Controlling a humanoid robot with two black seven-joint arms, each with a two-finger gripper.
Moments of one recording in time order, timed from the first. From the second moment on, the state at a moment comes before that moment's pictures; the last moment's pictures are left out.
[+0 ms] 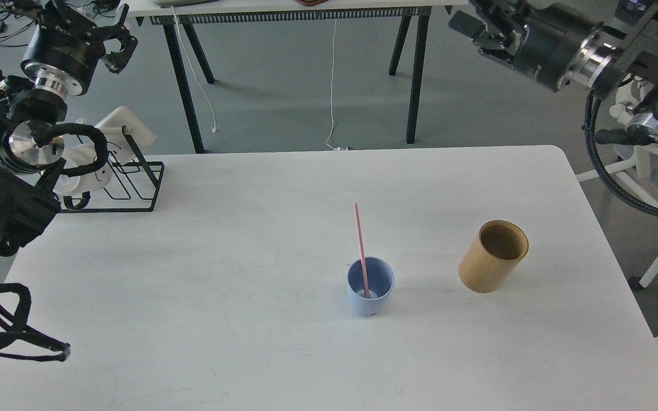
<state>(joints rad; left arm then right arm) -0.95 0.34 -0.92 -0.45 0.01 -0.49 -0.27 1.02 -0.70 0.64 1.29 -0.71 0.20 0.15</state>
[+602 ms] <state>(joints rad) -0.92 0.29 -0.93 -0.45 -0.02 -0.49 -0.27 1.01 -0.50 0.73 0.66 0.09 0.33 0.15</state>
